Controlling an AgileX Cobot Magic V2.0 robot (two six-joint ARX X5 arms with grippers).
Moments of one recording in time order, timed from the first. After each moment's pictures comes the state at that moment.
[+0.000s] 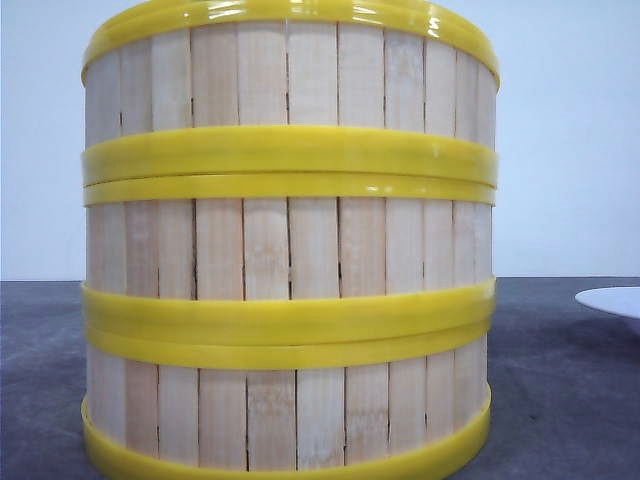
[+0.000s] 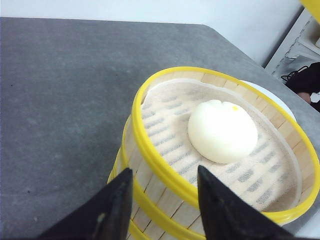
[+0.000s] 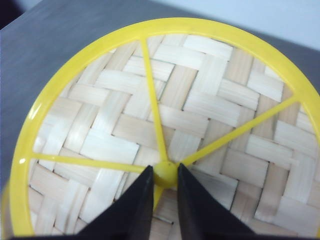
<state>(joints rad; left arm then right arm) -0.62 0.44 0.71 -0.60 0.08 -0.26 0.61 1.26 1.70 -1.05 -0.10 0.10</state>
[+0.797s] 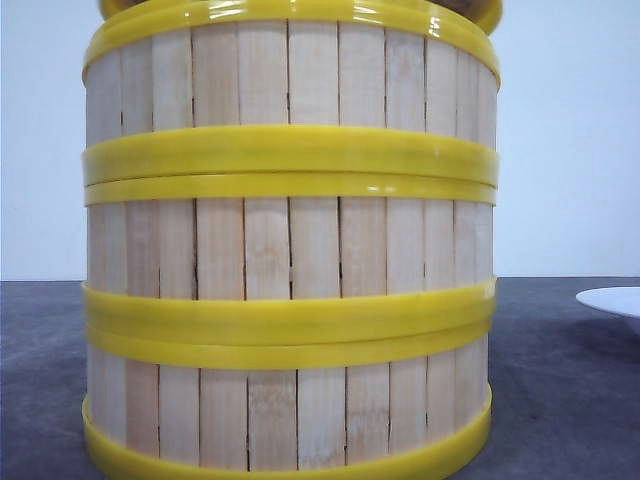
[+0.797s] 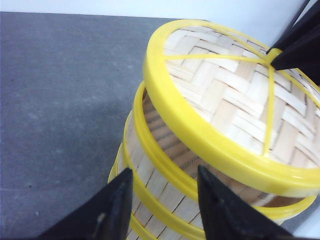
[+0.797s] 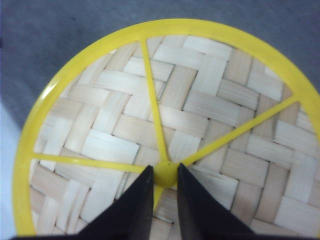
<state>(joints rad) -0.62 0.44 0.71 -0.62 0.08 -0.26 0.93 1.50 1.72 -1.14 0.00 0.09</state>
